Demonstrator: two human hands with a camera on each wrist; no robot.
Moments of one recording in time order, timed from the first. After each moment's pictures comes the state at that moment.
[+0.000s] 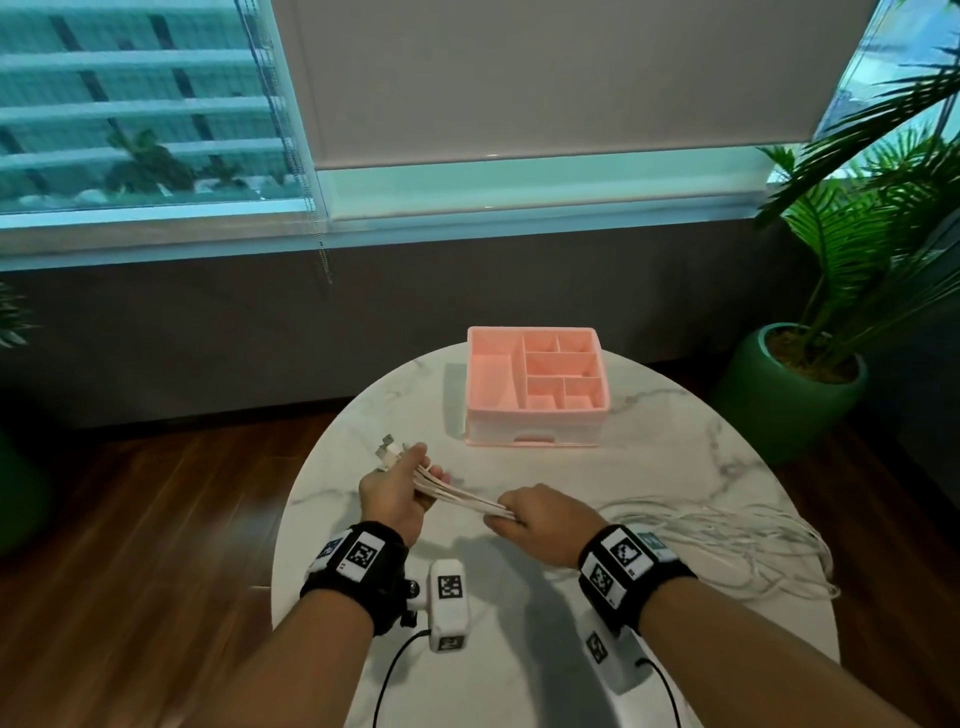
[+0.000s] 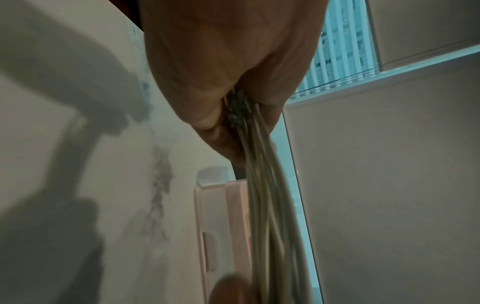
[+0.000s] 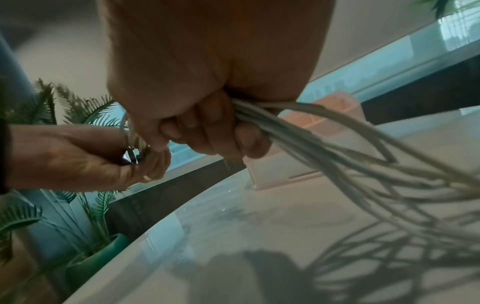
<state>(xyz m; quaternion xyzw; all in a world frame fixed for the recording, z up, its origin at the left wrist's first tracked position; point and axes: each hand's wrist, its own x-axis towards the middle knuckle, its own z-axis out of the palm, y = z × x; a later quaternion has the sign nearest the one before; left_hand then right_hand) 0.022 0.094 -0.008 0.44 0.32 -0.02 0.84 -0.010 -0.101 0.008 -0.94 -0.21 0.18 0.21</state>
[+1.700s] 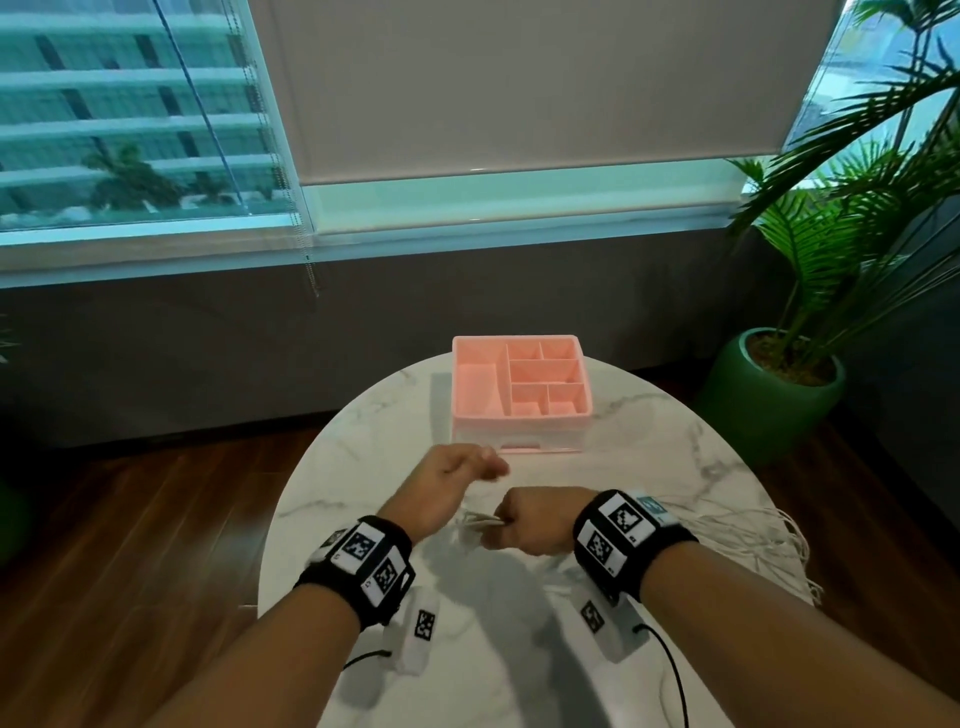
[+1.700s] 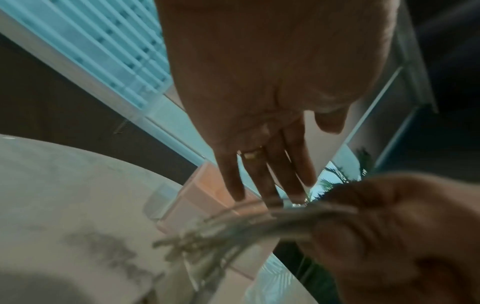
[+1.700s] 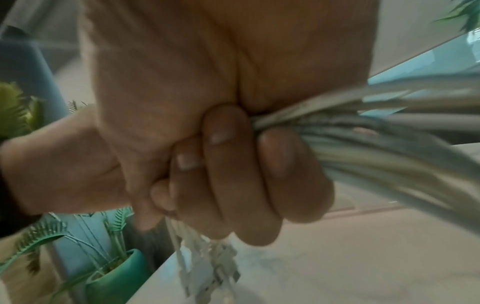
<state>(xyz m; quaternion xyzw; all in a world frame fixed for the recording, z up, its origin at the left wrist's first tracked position) 0.008 0.067 0.039 0.78 -0.12 -0.13 0.60 -0.002 -0.105 0.049 -0.90 -0.18 0.34 0.20</state>
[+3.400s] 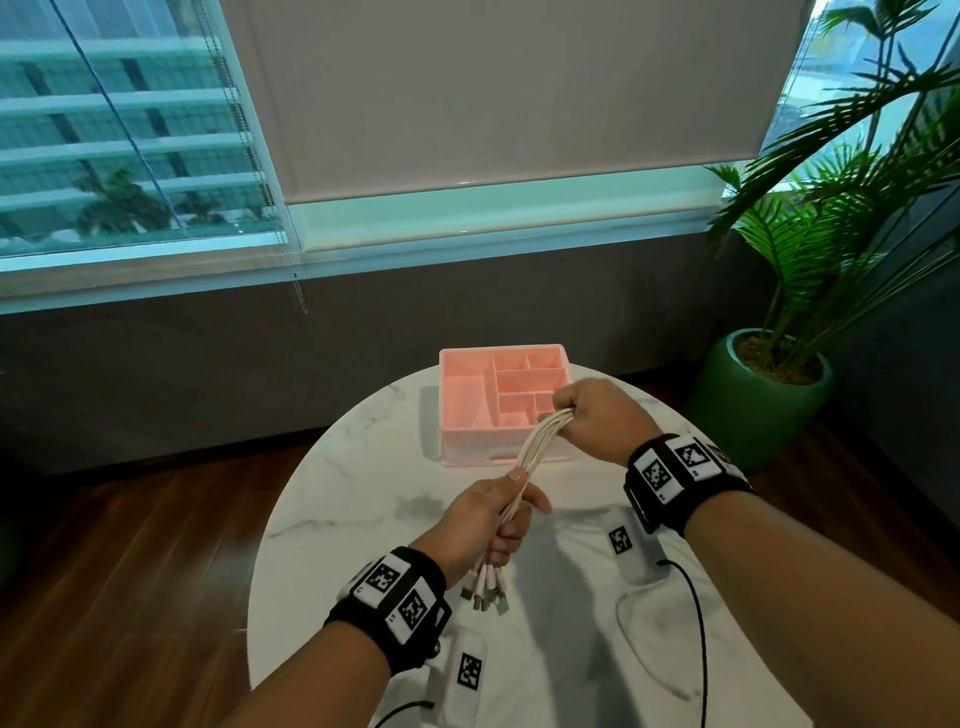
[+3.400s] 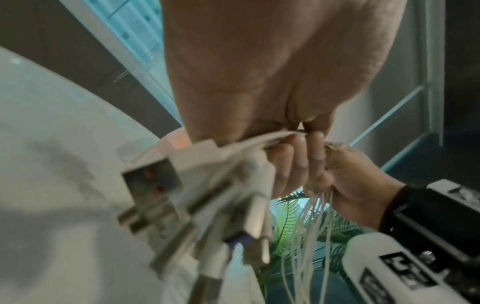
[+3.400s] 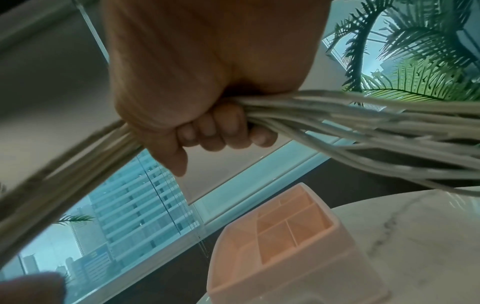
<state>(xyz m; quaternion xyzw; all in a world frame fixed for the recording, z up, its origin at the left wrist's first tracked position) -0.021 0.017 0.050 0.66 -0.06 -0.31 0.68 0.045 -0.187 0.101 -0.95 -0.08 -0.01 0.29</state>
